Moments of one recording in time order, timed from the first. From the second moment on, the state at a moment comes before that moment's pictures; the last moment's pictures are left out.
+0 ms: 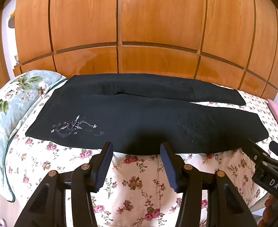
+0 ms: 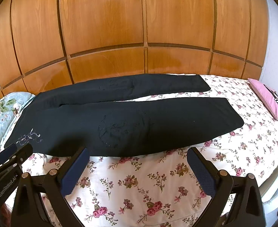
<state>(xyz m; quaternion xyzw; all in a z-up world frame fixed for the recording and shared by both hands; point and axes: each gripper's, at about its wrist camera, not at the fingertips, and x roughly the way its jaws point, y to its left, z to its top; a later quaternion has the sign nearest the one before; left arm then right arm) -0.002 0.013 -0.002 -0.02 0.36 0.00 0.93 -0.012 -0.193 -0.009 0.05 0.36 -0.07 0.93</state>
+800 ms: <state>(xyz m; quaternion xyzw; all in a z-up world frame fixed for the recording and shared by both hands) 0.000 0.015 -0.006 -0.02 0.37 -0.01 0.93 -0.010 -0.191 -0.013 0.05 0.36 -0.07 0.93</state>
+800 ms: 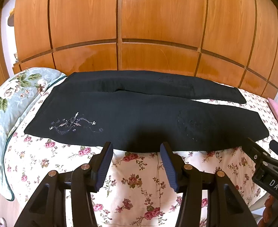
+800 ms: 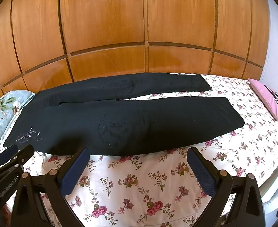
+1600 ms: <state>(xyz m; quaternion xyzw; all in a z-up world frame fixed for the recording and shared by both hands) 0.011 0.018 -0.021 -0.03 0.40 -0.02 0.91 -0.007 -0.192 -0.018 0.05 0.37 -0.06 0.93</state>
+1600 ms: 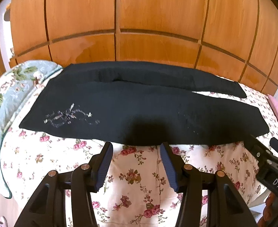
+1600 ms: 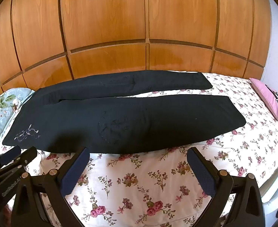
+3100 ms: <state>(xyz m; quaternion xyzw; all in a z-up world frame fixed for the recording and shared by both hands) 0.085 0.217 -0.125 -0.33 0.34 -0.01 0.88 0.044 -0.433 -0.127 0.40 0.28 -0.07 0.87</state>
